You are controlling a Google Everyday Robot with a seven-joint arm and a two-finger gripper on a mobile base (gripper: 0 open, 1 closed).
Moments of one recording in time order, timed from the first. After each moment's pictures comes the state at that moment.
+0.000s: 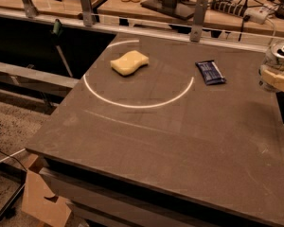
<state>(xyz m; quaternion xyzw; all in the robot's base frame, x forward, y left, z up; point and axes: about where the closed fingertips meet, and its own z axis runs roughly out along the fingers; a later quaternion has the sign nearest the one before) 0.526 -0.311 0.966 -0.35 0.65 0.08 0.67</state>
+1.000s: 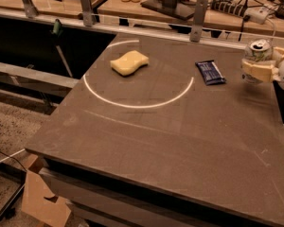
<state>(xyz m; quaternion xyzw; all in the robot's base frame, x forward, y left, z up) 0.622 -0.321 0.920 -0.31 0.70 0.09 0.64</state>
